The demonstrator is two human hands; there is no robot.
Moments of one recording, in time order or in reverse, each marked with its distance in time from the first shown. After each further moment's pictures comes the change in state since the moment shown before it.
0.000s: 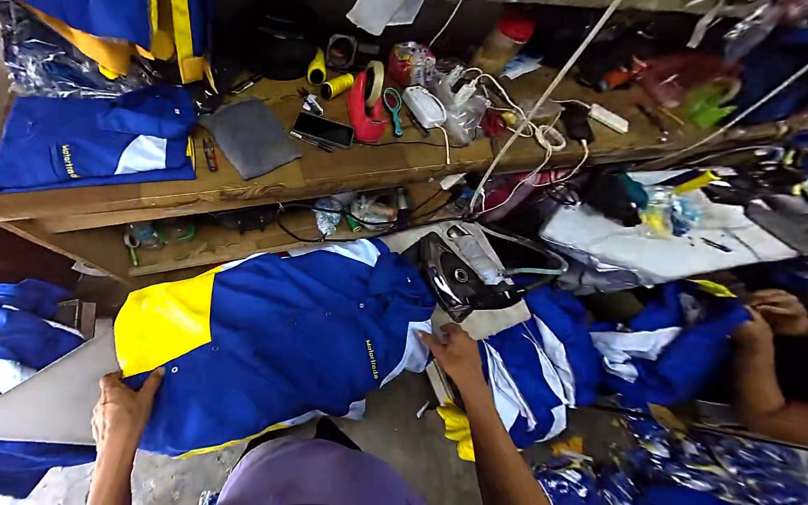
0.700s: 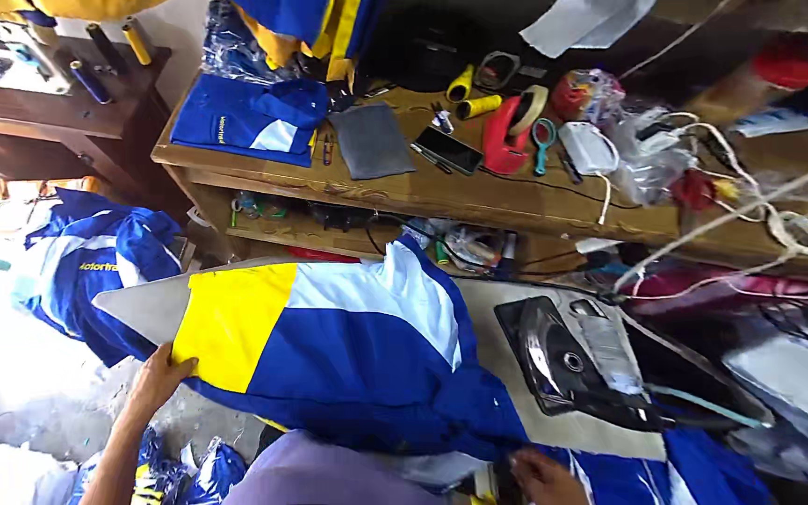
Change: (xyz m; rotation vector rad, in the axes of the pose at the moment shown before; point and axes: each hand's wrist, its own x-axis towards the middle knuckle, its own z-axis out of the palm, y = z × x) left_hand -0.035 -0.083 -0.028 -0.020 -0.148 -0.040; right_hand -0.014 0.073 -0.024 -0.002 -0.456 -0.209
